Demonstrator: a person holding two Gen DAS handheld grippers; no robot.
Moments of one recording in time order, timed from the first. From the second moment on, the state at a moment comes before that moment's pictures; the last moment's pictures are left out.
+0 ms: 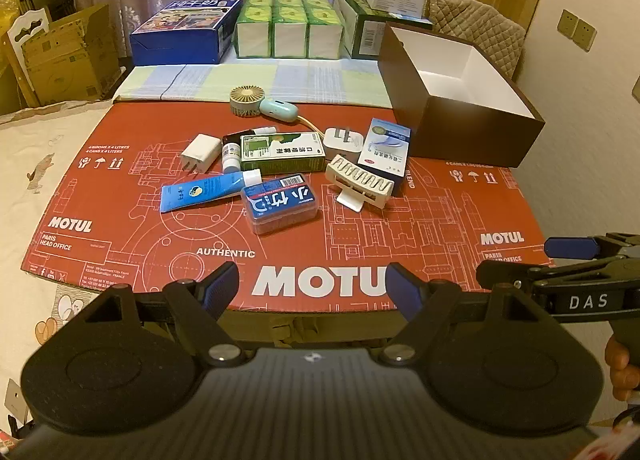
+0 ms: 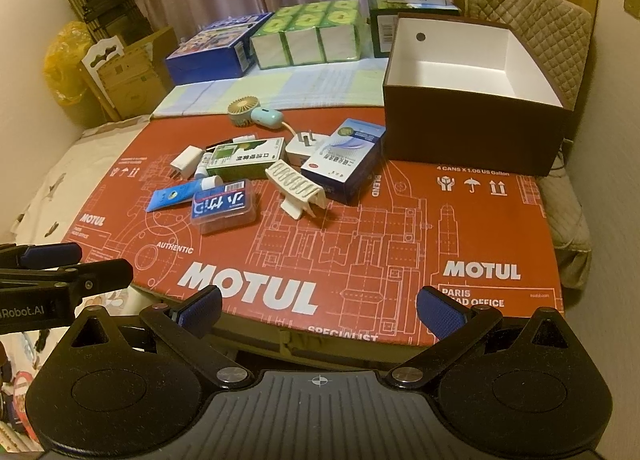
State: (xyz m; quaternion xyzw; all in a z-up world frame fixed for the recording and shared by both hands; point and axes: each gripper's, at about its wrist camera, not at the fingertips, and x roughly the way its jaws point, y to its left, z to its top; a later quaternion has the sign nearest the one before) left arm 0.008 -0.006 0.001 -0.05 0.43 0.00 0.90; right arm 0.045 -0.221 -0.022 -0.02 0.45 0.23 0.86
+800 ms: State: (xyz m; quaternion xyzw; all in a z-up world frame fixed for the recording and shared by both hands) left arm 0.018 -0.014 -0.002 -0.05 0.44 0.03 0.90; right arm 0.062 -0.225 -0.022 -0.02 0.46 0.25 0.85
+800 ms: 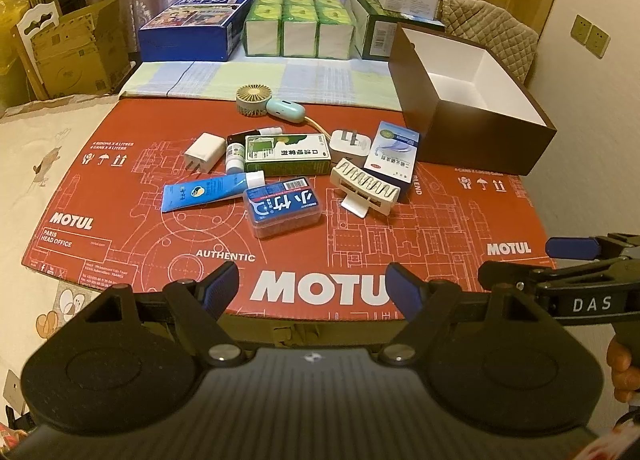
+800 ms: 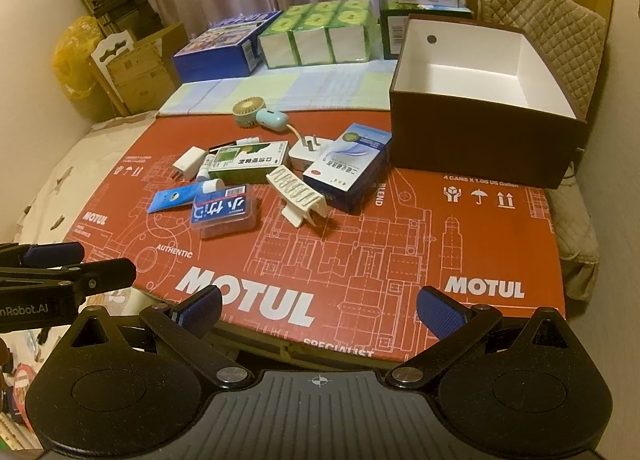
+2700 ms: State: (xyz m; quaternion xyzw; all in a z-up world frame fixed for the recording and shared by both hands) left arm 0.074 0.009 -0.058 -0.01 0.43 0.01 0.90; right arm 0.118 -0.244 -0.062 0.00 0.44 0.31 0.84
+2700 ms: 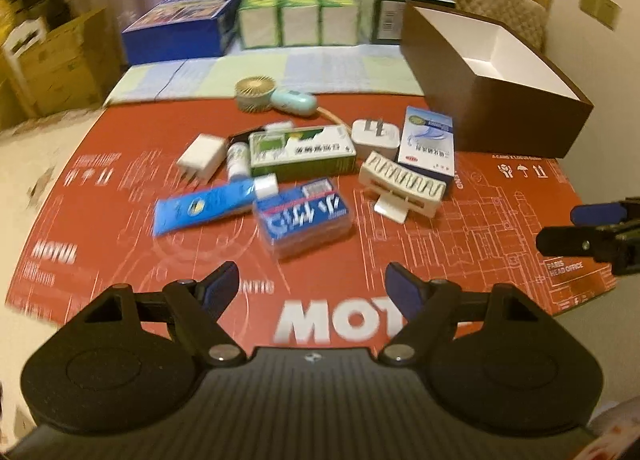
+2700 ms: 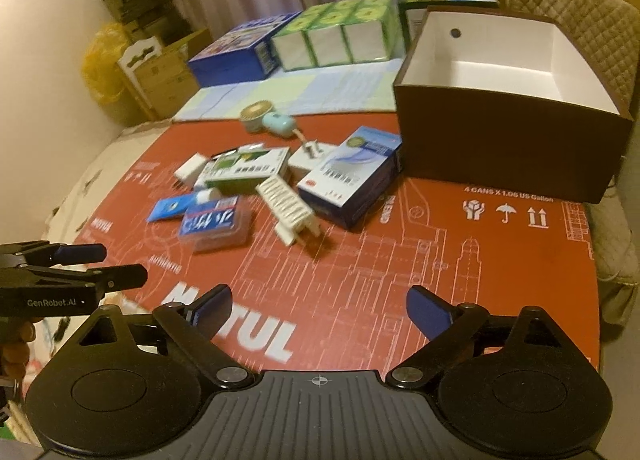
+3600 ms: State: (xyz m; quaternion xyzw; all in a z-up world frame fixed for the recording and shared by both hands) left arm 0.180 0.039 -0.120 0.12 0.45 -0.20 0.86; right arm 0.147 -0.209 -0.088 0.06 0.49 0.16 0.85
